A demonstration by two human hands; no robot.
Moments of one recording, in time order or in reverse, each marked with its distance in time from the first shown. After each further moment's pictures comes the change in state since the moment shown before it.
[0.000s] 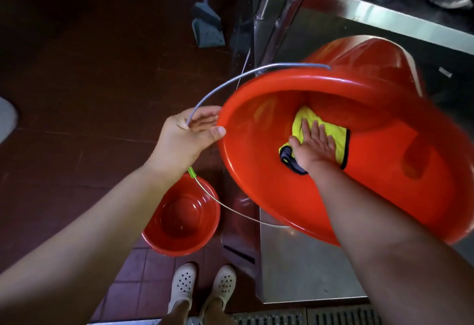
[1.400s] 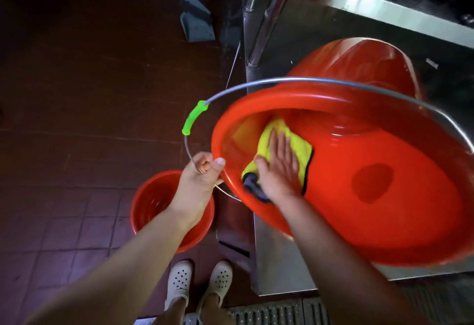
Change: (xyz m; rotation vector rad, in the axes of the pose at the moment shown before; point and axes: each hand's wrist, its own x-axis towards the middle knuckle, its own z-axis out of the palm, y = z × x) left_hand -0.047 -0.077 0.037 -0.264 0.118 -0.258; right_hand -0.097 -0.044 0.029 0.271 0.171 -0.150
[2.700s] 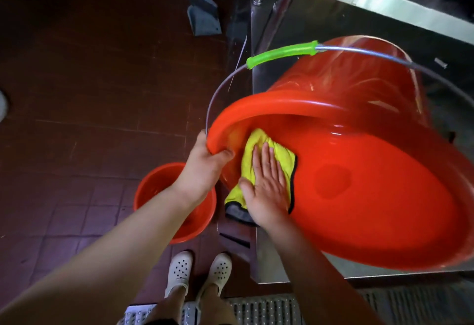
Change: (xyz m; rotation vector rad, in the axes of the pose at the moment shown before) left_hand 0.000 0.026 0.007 0.192 0.001 0.041; right_hand -0.063 -0.013 0.013 0.024 0.021 -0.233
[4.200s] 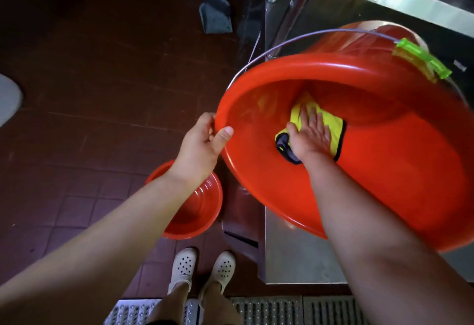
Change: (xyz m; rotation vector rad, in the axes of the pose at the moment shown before) left_hand 0.007 0.012 -0.029 0.353 -0.019 0.194; right_hand 0.130 0.075 -0.018 -0.123 -0.114 0.355
